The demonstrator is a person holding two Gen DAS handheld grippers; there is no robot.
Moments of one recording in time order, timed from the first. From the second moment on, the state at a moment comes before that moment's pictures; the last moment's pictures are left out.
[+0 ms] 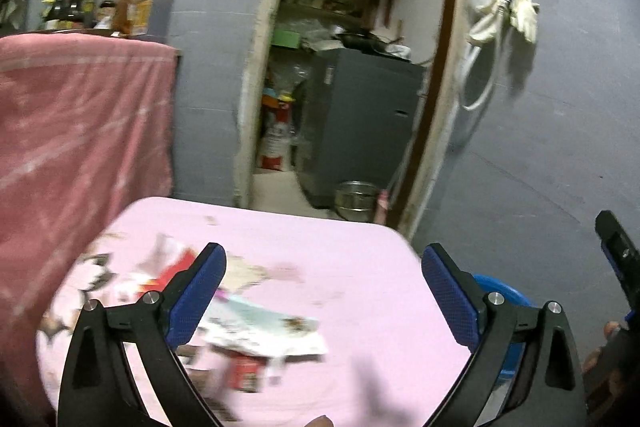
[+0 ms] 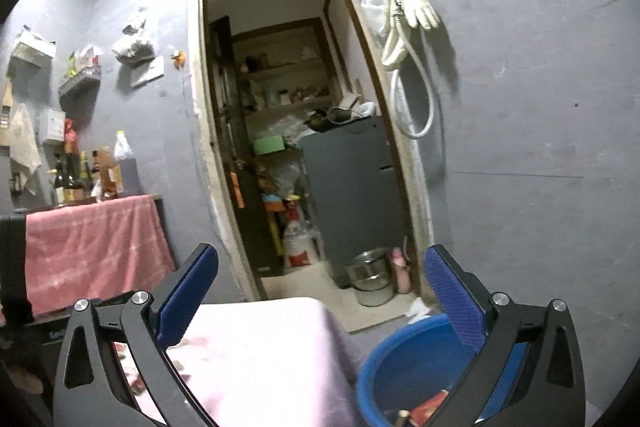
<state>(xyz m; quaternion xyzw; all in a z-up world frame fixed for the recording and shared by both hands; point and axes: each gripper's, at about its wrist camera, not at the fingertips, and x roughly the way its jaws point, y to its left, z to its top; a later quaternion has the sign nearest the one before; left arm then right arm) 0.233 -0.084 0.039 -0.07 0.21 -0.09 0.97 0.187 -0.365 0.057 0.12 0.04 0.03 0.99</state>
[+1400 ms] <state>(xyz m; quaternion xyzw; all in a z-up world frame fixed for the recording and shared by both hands) 0.285 0.063 -0.037 -0.14 0.38 -0.07 0.91 0.319 -0.180 -0.038 0.02 0.39 0.28 0.88</state>
